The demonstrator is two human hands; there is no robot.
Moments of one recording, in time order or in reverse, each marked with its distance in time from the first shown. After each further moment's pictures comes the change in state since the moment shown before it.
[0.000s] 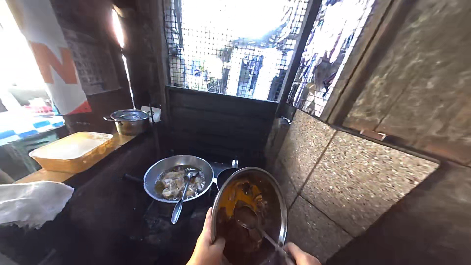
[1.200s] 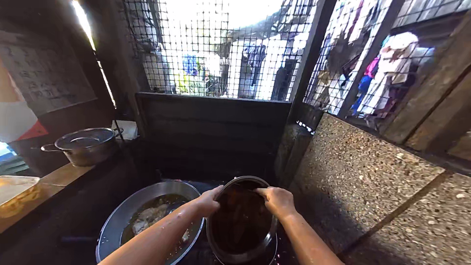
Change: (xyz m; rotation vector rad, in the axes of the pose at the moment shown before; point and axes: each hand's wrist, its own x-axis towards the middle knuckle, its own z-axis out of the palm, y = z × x) left_hand 0.370 0.043 -0.030 0.788 -0.429 -0.136; right_hand 0.385 -0.027 -0.070 -0.417 -0.003 -0.062
